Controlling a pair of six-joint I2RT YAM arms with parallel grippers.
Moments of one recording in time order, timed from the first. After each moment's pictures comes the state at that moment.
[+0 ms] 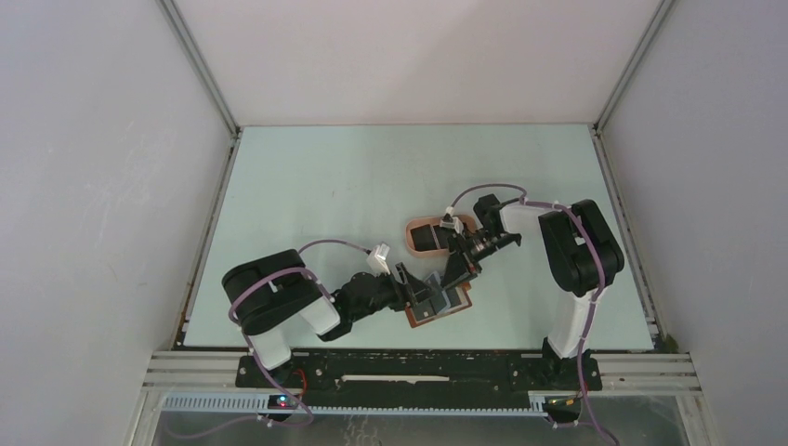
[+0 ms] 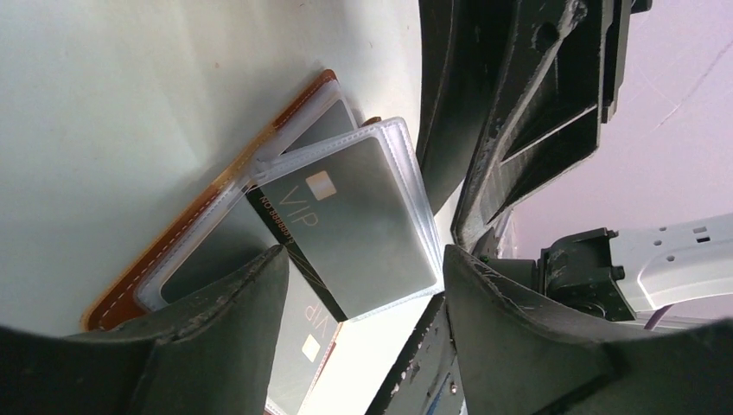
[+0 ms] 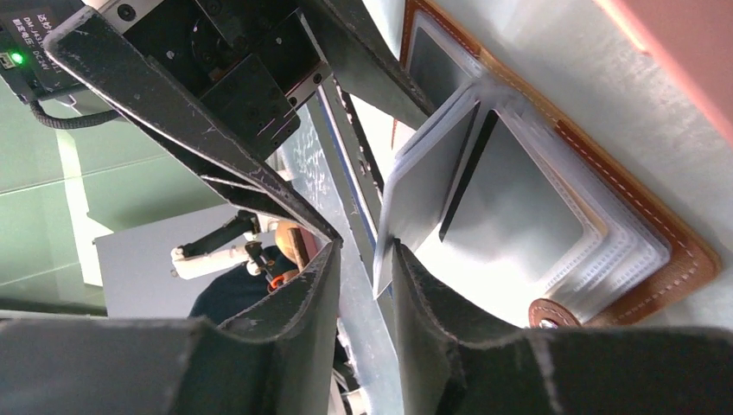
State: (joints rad) left arm -0.99 1.74 0.26 1.20 0.01 -1.14; right arm 0.35 1.90 1.04 -0.75 -1.16 -0.14
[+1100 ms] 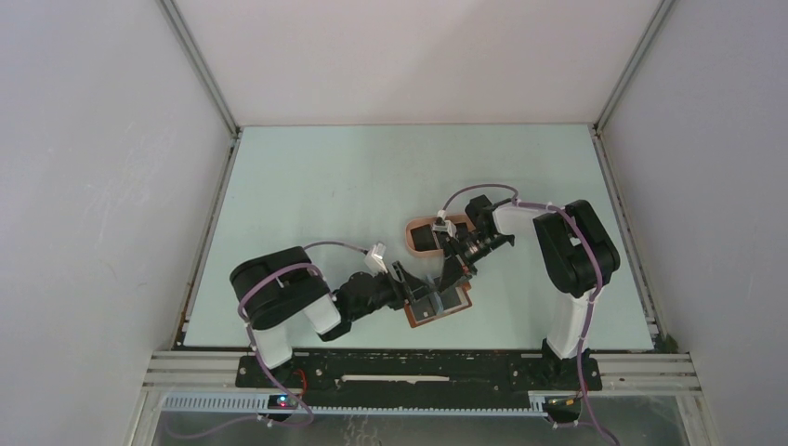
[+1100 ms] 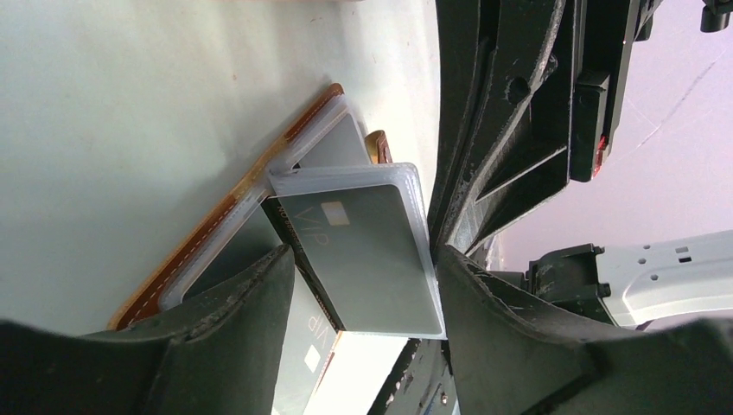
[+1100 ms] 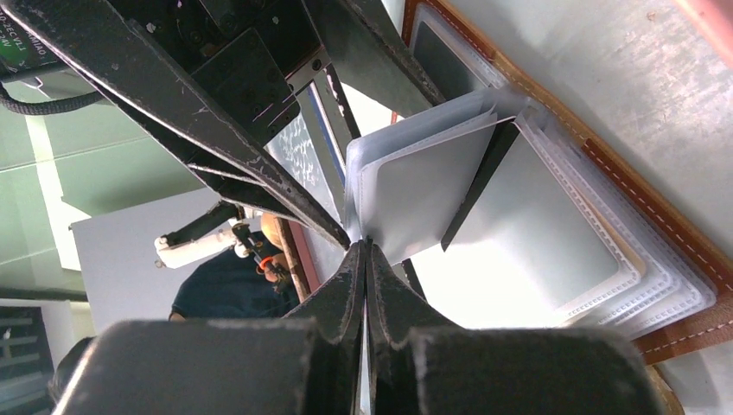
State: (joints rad) left arm -0.96 1.79 0.26 1.27 0.01 -1.18; right arm 0.41 1.91 1.05 -0.76 -1.14 -0.14
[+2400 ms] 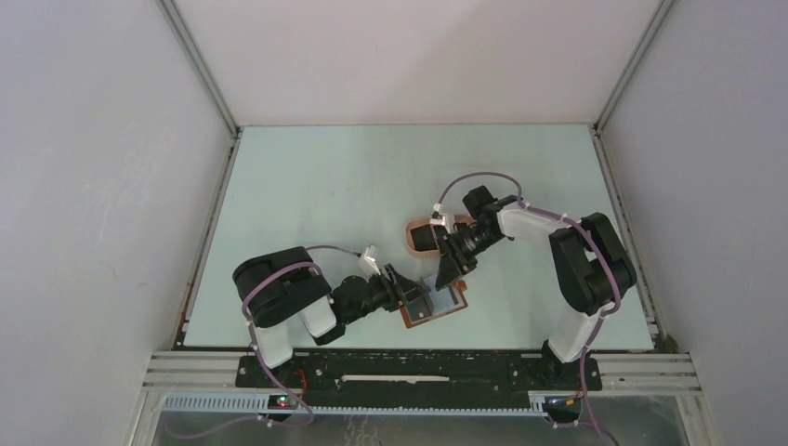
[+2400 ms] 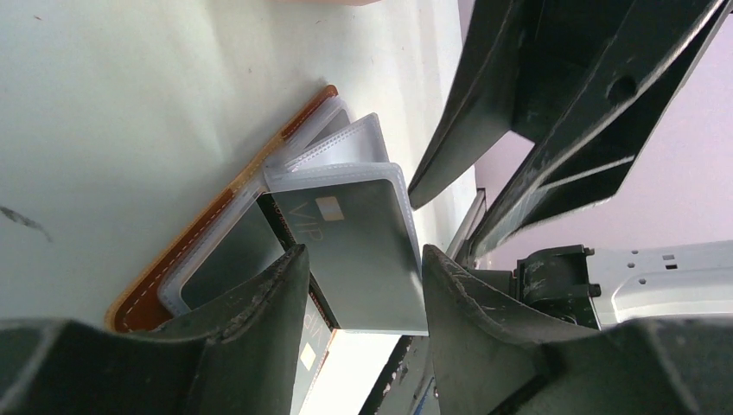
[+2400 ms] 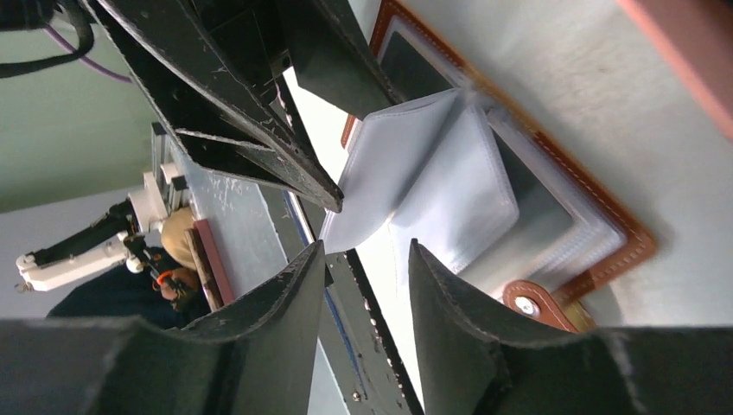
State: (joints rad) left arm -0.95 1.81 0.20 1.38 0.01 -1.21; right arm 0.43 1.76 1.05 -0.71 -0.97 -0.17
